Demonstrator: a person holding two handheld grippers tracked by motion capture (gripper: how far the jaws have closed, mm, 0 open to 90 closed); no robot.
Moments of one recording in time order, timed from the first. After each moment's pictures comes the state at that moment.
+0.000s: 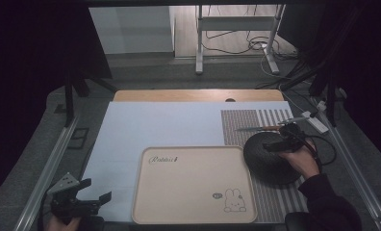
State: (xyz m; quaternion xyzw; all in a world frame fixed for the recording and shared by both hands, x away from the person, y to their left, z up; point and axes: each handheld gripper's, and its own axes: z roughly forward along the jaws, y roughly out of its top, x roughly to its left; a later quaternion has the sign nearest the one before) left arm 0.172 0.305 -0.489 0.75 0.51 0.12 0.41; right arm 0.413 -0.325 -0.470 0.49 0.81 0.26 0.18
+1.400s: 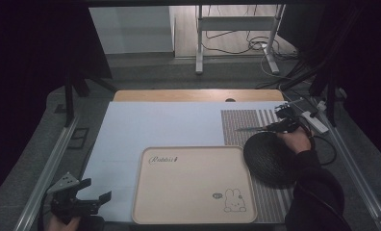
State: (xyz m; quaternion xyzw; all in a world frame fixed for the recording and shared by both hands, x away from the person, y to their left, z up) left arm 0.173 0.306 -0.489 0.74 0.51 0.12 0.41; right arm 0.490 -0.335 -0.475 0.49 0.82 0.25 0.14
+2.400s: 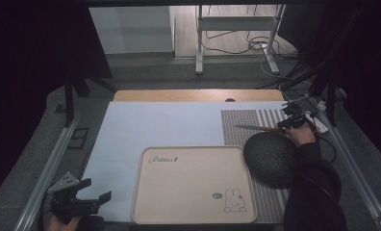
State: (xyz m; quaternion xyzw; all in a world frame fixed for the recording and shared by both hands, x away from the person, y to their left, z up) left arm 0.173 0.306 -0.490 0.74 0.52 0.12 0.41; right arm 0.524 -0.373 -0.496 0.52 0.81 0.21 0.14
